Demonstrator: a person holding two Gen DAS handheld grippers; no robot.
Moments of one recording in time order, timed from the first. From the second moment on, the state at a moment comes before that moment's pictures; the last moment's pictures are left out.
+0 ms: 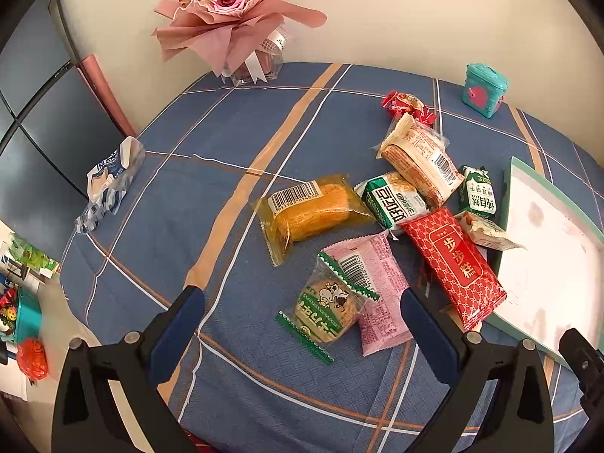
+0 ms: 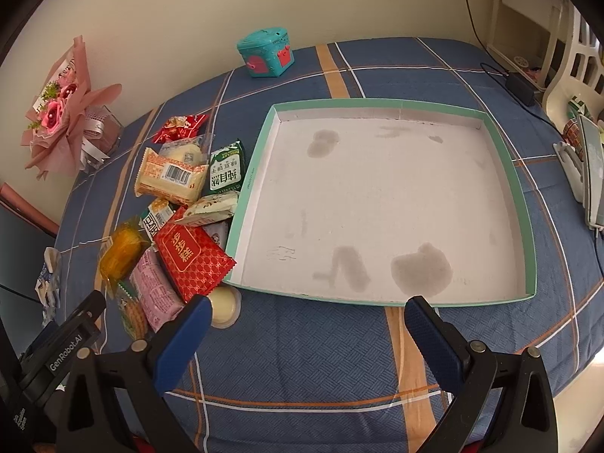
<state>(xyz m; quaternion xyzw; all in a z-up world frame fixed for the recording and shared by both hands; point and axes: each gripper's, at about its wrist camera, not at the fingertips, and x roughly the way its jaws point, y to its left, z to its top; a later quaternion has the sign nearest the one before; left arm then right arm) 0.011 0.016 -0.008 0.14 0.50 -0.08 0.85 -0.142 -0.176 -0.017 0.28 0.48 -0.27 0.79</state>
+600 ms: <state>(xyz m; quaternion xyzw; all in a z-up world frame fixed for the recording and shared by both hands) 0.009 0.017 -0.006 0.14 0.50 -0.10 0.85 -0.140 -0.172 -0.016 0.27 0.48 -0.27 0.79</state>
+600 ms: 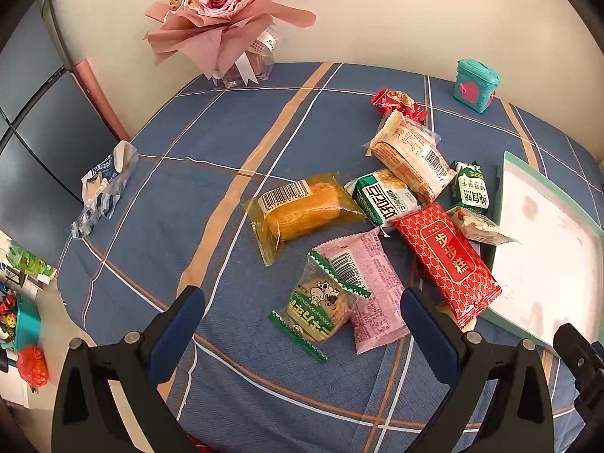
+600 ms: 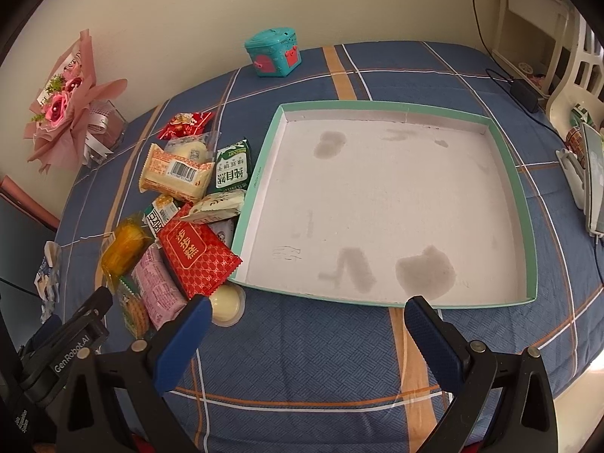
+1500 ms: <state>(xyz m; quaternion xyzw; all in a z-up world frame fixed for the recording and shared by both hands) 0.035 0.051 -0.027 0.00 0.55 -0.11 0.83 -0.087 -0.141 -0.019 0.22 0.49 -0.18 0.82</state>
